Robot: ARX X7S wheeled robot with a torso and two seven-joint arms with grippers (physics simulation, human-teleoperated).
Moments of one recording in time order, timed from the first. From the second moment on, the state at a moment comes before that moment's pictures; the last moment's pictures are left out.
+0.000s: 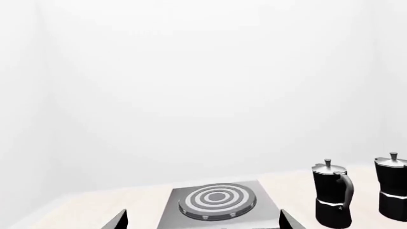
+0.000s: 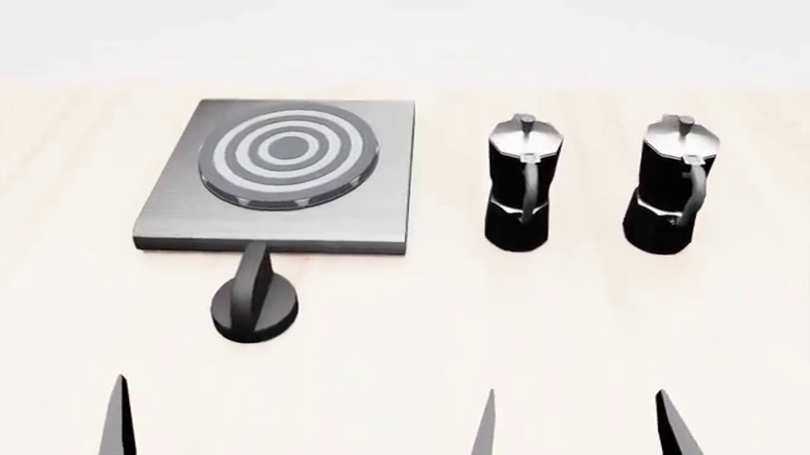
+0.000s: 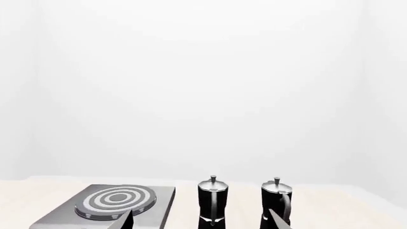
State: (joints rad) left arm 0.18 -0.22 0.22 0.88 0.01 -0.37 -0.27; right arm -0.23 0.24 -0.14 -0.99 0.11 0.42 0.27
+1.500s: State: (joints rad) left arm 0.17 -0.26 0.25 0.86 -0.02 -0.36 -0.31; right arm -0.22 0.30 -0.18 -0.99 0.16 0.41 0.35
